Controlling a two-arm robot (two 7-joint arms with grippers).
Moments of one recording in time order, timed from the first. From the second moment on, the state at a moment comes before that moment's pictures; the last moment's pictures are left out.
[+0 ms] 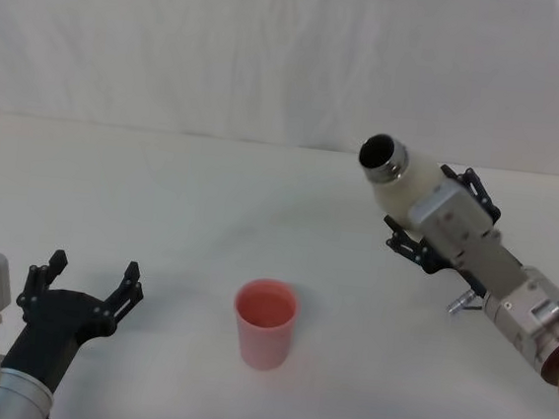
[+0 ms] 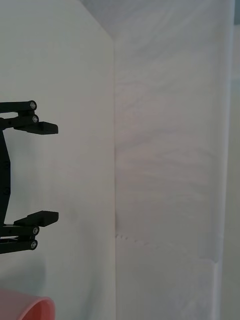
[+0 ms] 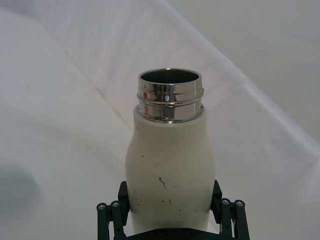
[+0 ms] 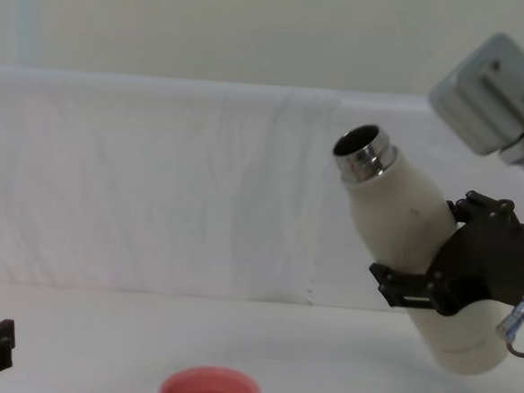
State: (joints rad) left arm 0.27 0.24 0.04 -1.85 -0.25 -0.02 -0.02; right arm 0.18 0.24 -0.32 -1.75 -0.45 0.17 0.29
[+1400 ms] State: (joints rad) left arm 0.27 0.24 0.04 -1.85 -0.25 -0.02 -0.02; right arm 0.37 0.04 -0.22 -1.34 0.10 0.13 0.35
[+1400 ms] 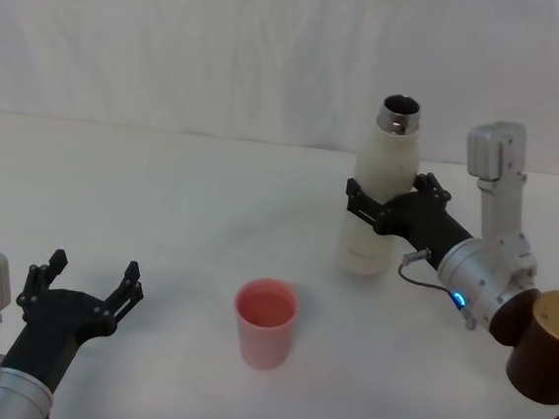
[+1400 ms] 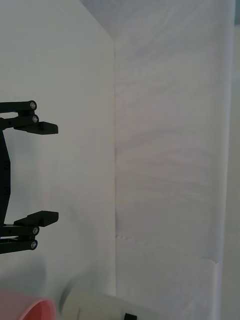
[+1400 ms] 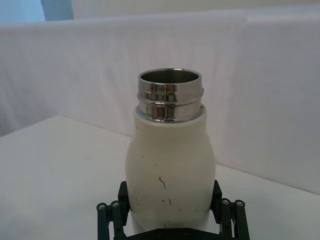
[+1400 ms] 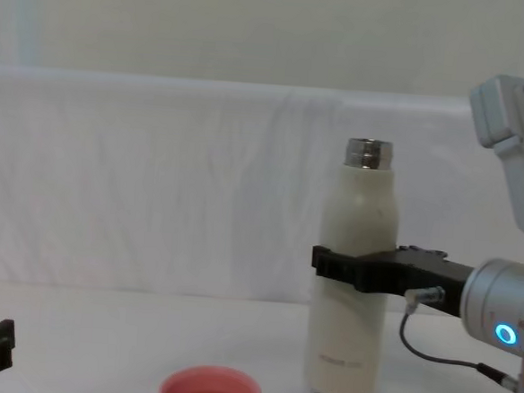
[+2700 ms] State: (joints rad) left arm 0.27 0.24 0.04 -1.85 -0.25 -0.02 -0.02; right arm 0.46 0.06 -0.31 -1.22 0.19 0.15 0.32
